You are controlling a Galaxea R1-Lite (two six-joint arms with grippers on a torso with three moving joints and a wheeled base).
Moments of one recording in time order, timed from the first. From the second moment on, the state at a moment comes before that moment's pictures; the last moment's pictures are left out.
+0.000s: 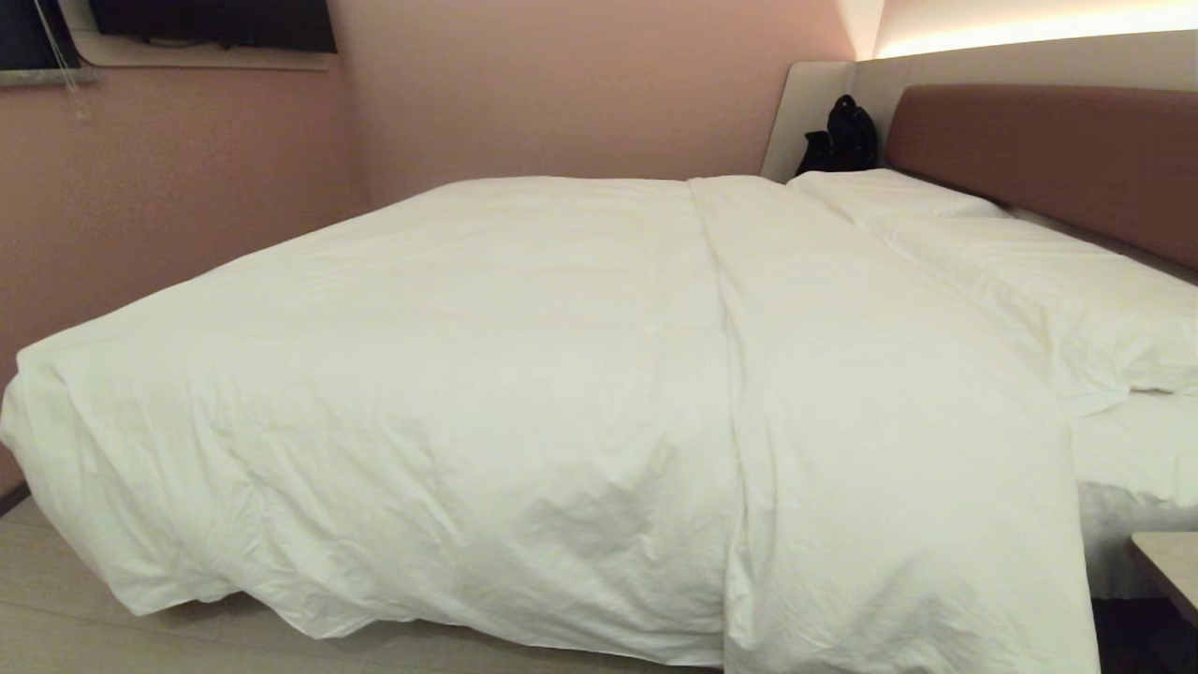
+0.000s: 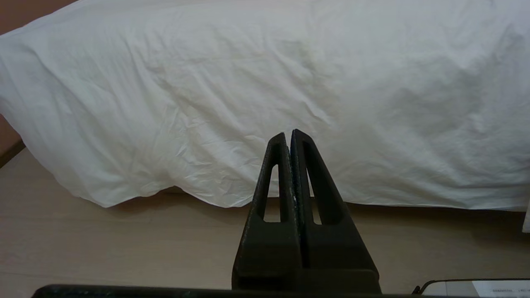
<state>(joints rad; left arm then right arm) 0.01 0.00 -0.01 0.03 -0.02 0.09 -0.01 0.12 -0.46 0.22 -0.45 0.09</state>
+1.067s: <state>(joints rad) 0.01 0.00 -0.01 0.02 -0.02 0.09 -0.01 0.00 -0.04 -0.08 -0.08 -0.08</state>
